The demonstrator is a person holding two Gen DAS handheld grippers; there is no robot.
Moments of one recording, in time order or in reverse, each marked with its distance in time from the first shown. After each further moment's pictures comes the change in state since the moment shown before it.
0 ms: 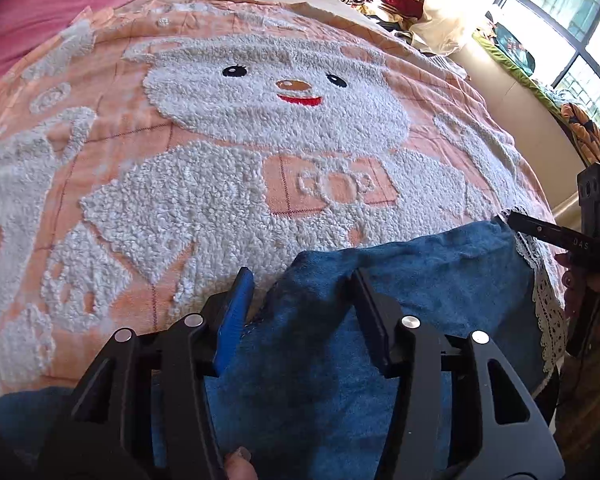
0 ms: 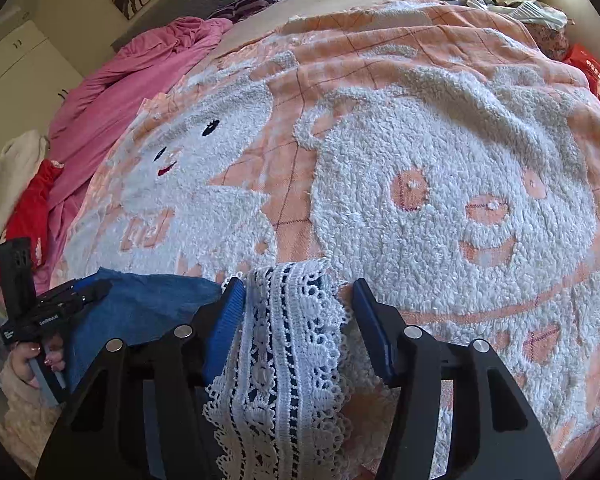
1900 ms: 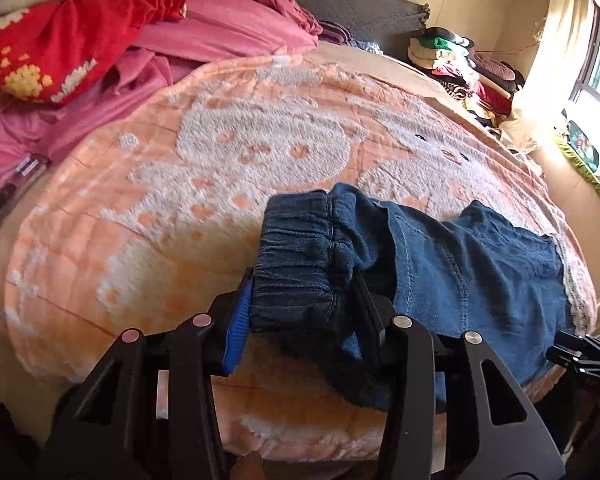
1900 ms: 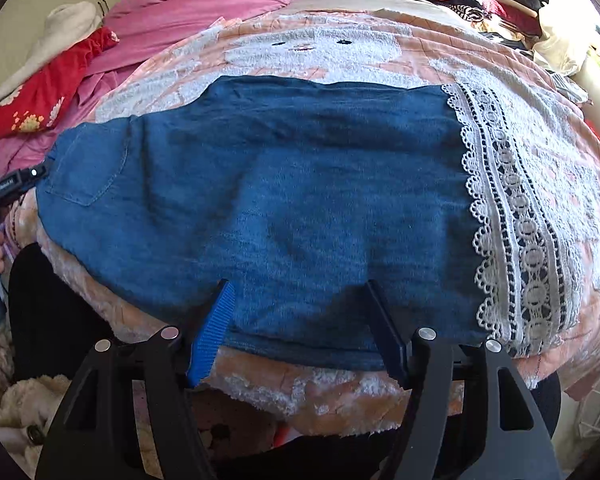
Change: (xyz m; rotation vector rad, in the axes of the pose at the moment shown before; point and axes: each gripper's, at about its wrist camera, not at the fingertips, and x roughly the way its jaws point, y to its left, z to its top) left arm -0.183 0.110 -0.157 -0.235 -0.301 0.323; right arm -0.018 0.154 -0.174 -0.284 0.034 -0.164
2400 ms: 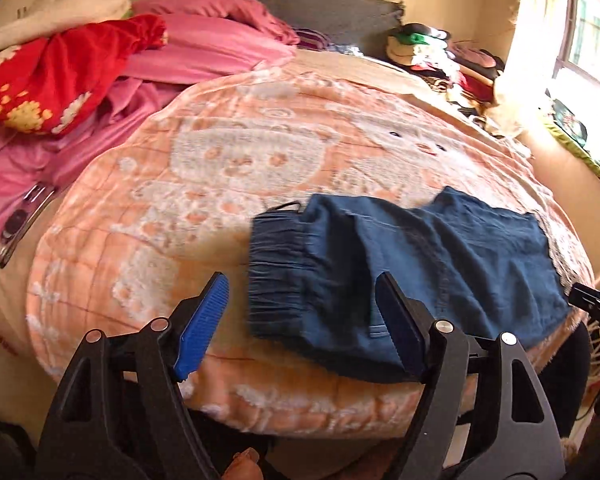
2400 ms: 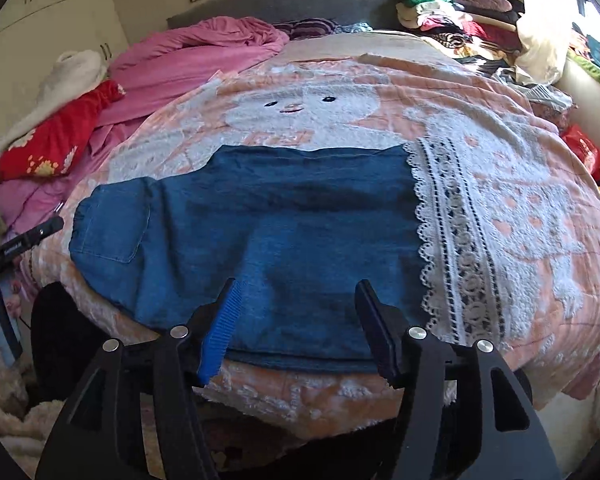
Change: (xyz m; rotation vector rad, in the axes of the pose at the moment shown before) left arm -0.022 -0.017 -0.006 0.057 -0.013 -0.007; right arm -0.050 -0.007 0.010 0.039 -0.157 0.027
